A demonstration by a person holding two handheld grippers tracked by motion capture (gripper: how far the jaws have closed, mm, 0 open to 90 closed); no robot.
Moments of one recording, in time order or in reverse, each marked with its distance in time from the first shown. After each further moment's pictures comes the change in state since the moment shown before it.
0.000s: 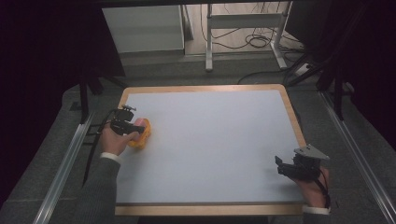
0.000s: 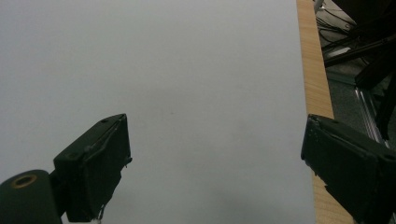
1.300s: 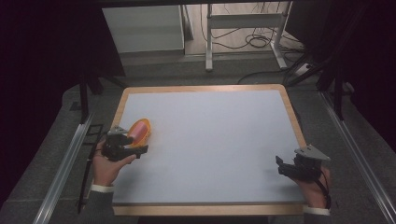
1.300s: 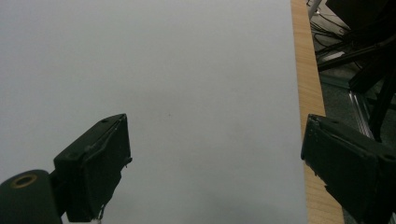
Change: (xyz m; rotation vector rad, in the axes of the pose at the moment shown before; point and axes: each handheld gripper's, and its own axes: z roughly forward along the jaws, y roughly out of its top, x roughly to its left) left arm -0.028 -0.081 -0.037 -0.216 -0.155 0.073; right arm 0.000 0.001 -0.004 -0.012 -0.012 -0.010
